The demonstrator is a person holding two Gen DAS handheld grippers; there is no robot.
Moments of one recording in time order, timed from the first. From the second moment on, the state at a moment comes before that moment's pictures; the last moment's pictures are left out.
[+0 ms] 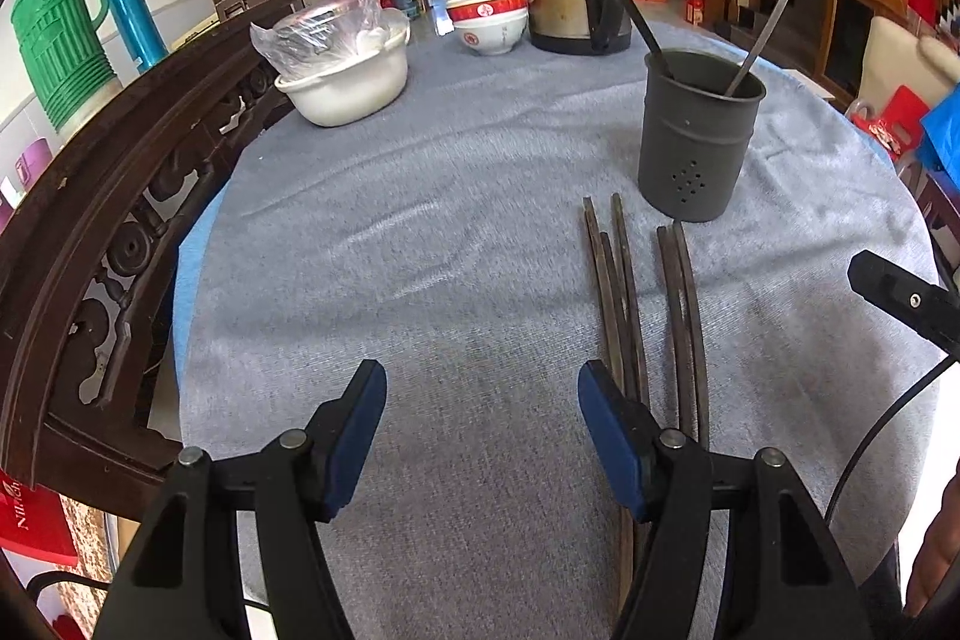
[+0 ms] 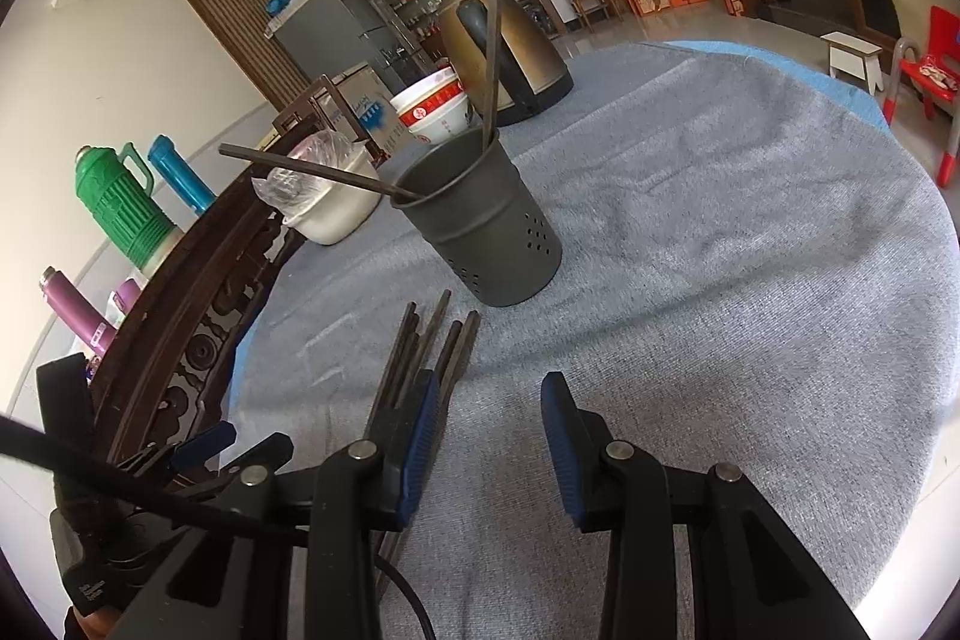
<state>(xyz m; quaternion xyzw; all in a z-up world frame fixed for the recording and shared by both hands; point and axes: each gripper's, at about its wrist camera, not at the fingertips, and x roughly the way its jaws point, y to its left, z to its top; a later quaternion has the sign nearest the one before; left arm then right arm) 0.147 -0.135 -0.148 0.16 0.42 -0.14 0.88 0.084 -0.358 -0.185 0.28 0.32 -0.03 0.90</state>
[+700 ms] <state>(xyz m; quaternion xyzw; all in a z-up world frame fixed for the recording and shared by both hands) 0.166 -0.150 -0.163 0.16 0.44 -0.16 0.87 0.106 -0.360 -0.194 0.28 0.34 -0.03 0.90</state>
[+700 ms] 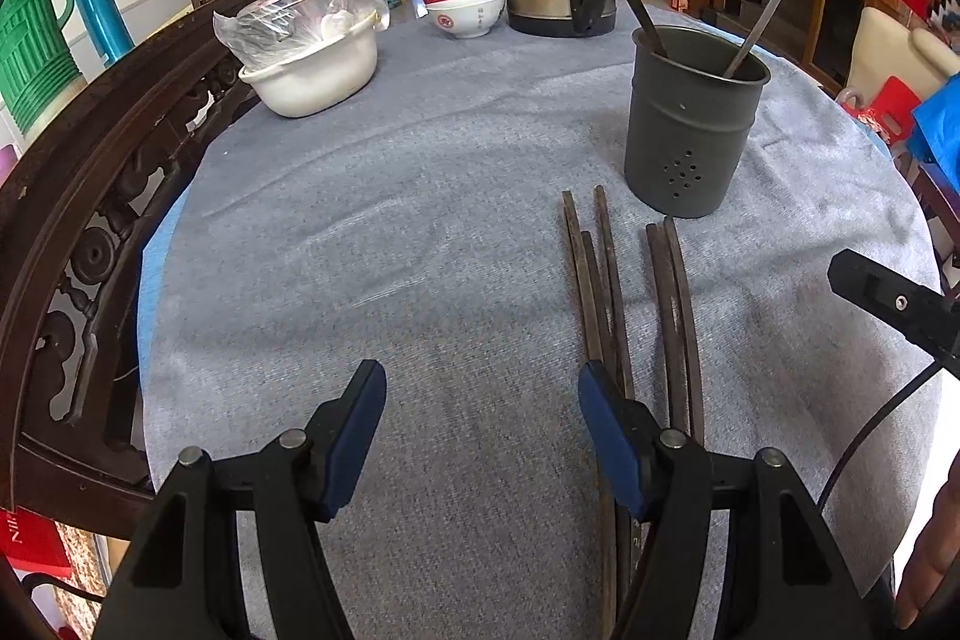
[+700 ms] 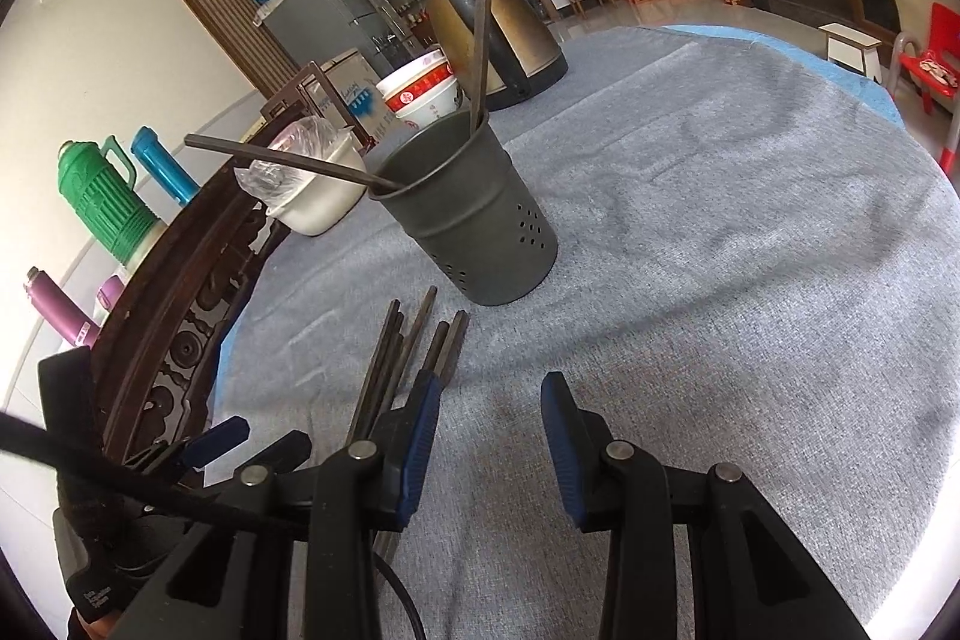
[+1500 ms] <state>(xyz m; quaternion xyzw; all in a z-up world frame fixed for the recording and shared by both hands) 0.182 -0.148 -0.172 0.14 0.45 -0.18 0.86 0.141 -0.344 -0.194 0.25 0.38 -0.02 0.89</state>
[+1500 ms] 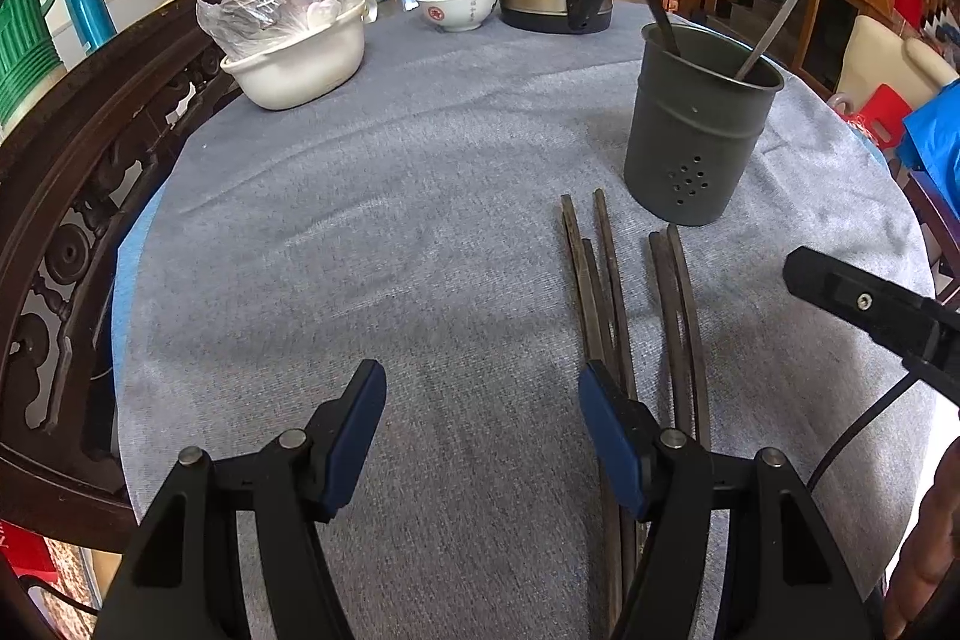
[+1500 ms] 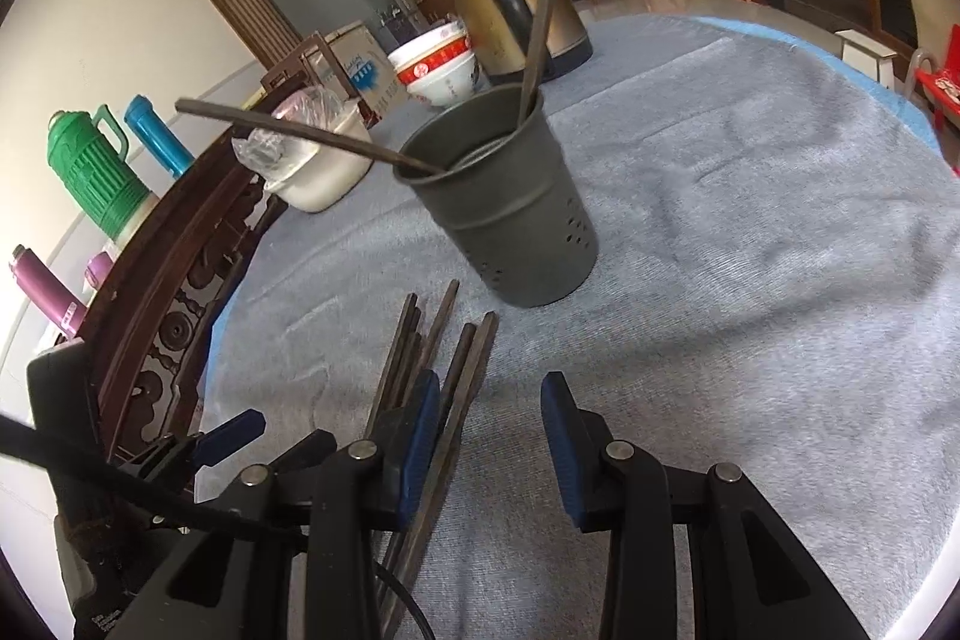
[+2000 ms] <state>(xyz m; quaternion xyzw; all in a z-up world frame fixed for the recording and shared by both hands) 0.197 -0.136 -0.188 0.12 0.48 -0.19 0.85 0.174 -0.318 -0.218 0.22 0.45 -0.01 0.87</state>
